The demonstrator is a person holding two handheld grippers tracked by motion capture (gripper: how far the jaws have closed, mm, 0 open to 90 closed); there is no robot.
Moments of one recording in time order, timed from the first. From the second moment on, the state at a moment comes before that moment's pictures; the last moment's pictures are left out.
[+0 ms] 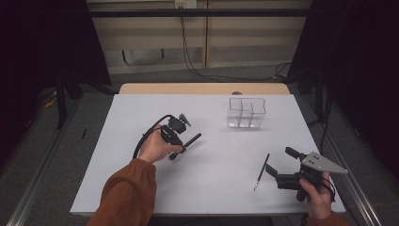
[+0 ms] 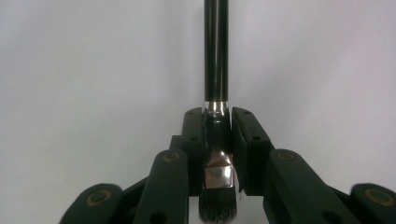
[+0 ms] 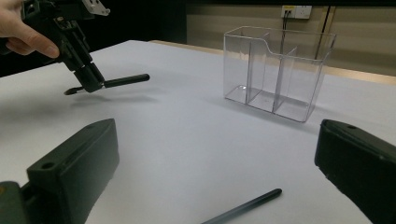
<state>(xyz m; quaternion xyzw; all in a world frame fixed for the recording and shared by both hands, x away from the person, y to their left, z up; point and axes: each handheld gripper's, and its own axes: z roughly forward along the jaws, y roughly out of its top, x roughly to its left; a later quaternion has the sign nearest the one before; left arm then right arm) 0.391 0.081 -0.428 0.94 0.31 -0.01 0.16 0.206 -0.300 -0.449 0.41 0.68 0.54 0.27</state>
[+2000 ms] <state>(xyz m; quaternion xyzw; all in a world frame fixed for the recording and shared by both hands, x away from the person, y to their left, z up) 0.330 0.157 -0.415 0.81 0.27 0.03 0.52 0.206 -0.300 -0.448 0.41 0.68 0.54 0.27</state>
